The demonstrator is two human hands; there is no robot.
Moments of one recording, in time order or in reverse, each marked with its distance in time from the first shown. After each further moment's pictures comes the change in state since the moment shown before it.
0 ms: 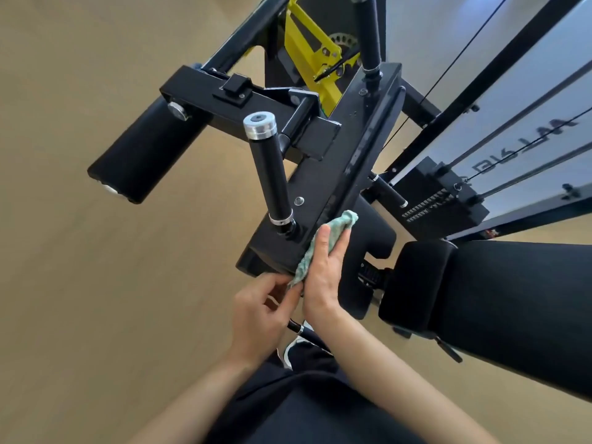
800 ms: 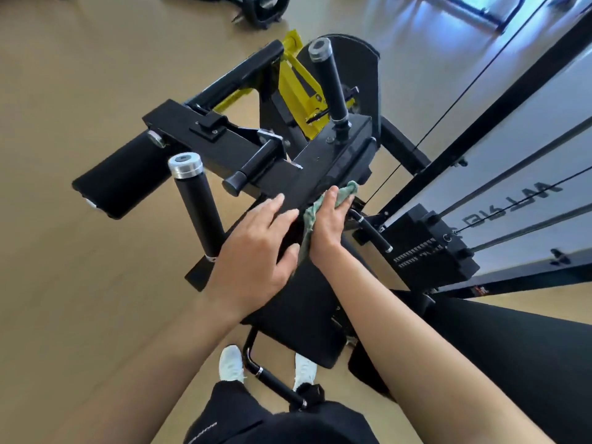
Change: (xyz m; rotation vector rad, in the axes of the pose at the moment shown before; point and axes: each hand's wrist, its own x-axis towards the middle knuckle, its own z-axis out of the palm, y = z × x) left_hand 0.109 0.099 0.055 0.671 -0.087 0.358; right_hand 0.173 -0.089 -0.012 -0.094 0.002 0.057
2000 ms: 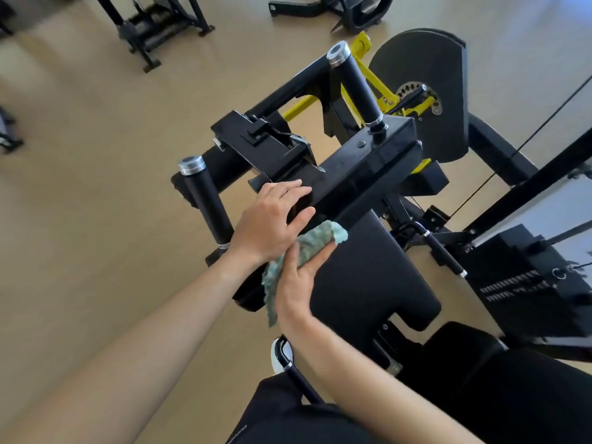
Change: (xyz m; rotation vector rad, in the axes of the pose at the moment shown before) left_hand 0.050 -0.009 0.028 0.204 0.038 -0.216; right_hand -0.091 0.068 -0.022 0.076 -0.486 0.071
